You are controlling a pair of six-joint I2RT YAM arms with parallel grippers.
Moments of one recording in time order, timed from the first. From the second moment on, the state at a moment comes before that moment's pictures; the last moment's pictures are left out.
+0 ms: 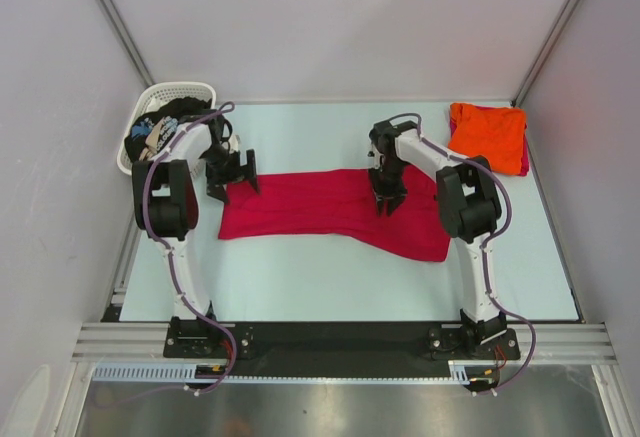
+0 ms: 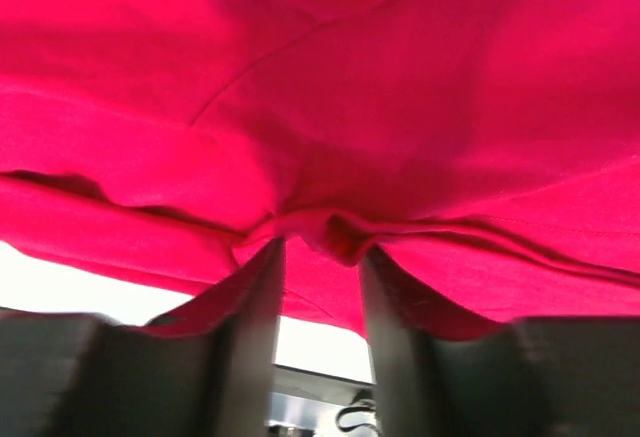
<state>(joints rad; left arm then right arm) 0.01 2.12 1.69 -1.09 0.27 -0.16 0.40 2.22 1.78 -1.12 -0.17 0.23</state>
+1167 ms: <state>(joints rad) -0.10 2.12 1.69 -1.09 0.39 -0.12 0.40 2.22 1.91 -1.22 -0.08 0.23</state>
